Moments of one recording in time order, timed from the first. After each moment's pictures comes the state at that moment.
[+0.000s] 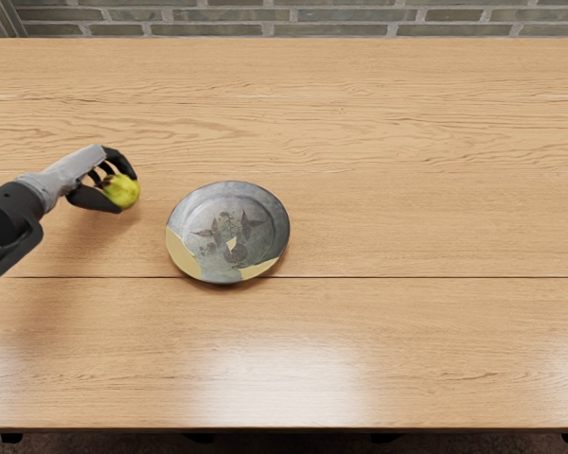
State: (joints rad) left arm -1.11 0.78 0.12 -1.34 0.90 0.36 0.10; right arm -0.05 0.00 -0.12 0.15 0.14 0.09 -0.09
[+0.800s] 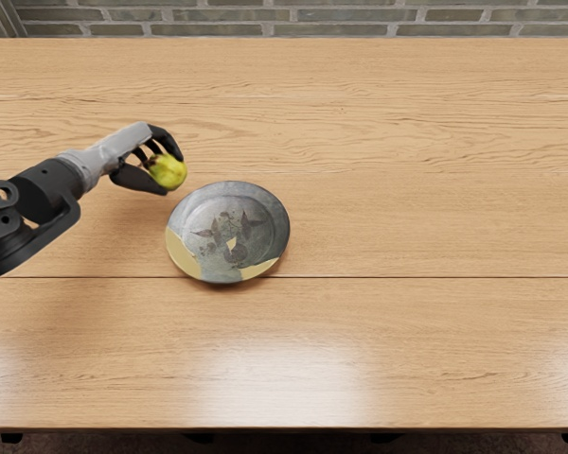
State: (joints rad) left arm -1.20 0.71 0.12 -1.41 0.85 0.35 0.10; right arm -0.05 0.00 -0.12 0.15 0.14 0.09 -0.09
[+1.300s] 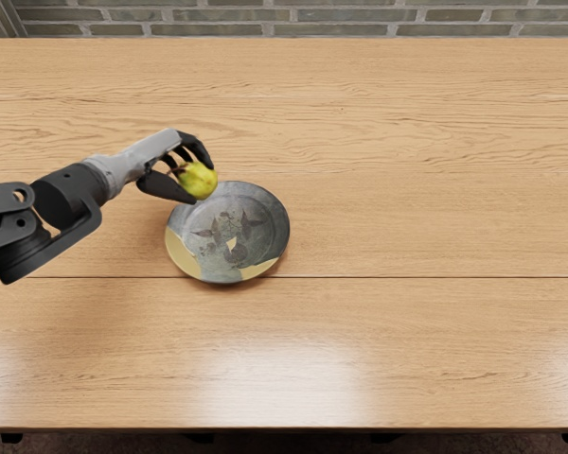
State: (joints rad) left arm -1.24 0.68 0.14 -1.50 0.80 0.34 0.10; right arm -0.05 0.00 -0.12 0.15 0.14 0.09 -0.09
